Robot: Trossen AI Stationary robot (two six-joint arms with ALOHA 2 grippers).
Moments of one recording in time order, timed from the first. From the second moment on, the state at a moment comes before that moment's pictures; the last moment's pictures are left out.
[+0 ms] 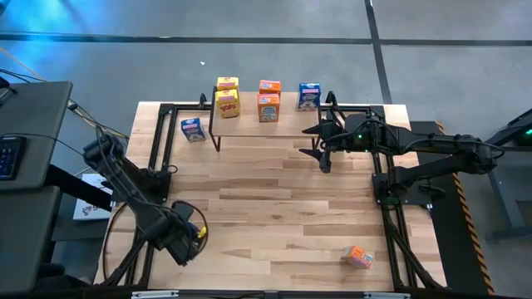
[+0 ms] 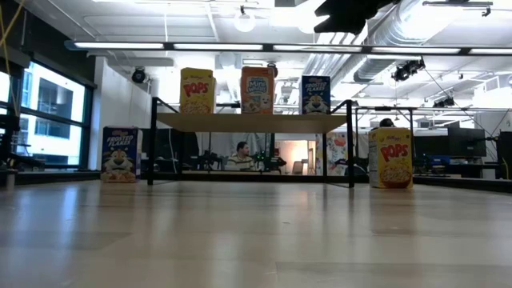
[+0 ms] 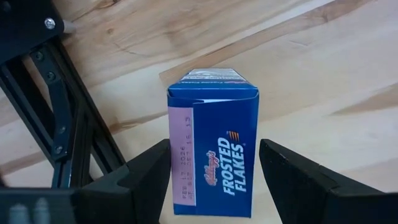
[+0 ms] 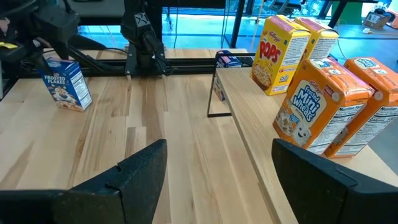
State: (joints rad) left arm -0.84 1.54 1.21 -1.31 -0.04 -2.01; right arm -0.14 1.06 0.97 -0.27 0.06 -0.08
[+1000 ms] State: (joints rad) left arm -0.82 1.57 1.21 -1.29 -0.05 -1.88; right arm -0.14 1.06 0.97 -0.26 0.06 -0.08
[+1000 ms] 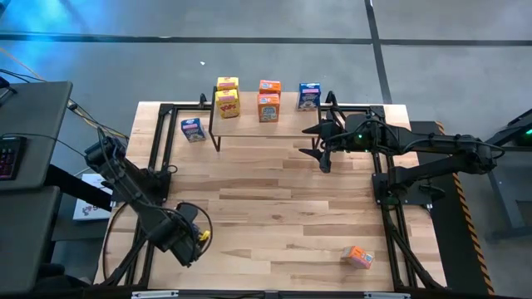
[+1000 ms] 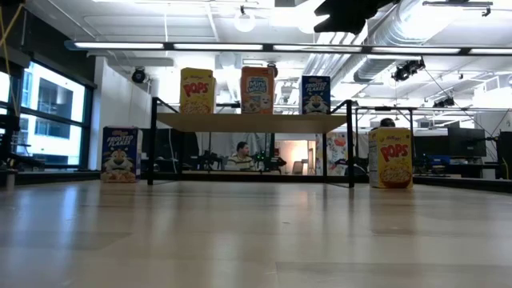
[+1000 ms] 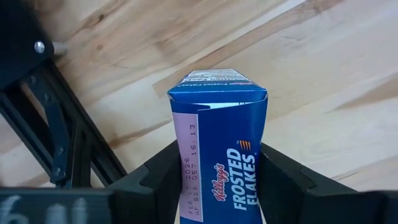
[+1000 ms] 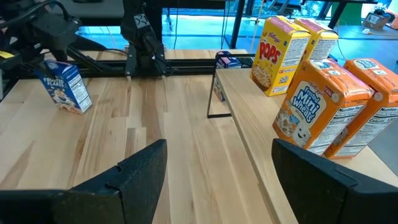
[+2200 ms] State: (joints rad) left arm -0.49 1.45 1.21 -1.23 -0.27 -1.12; right arm -0.14 1.06 0.97 -0.26 -0.04 0.03
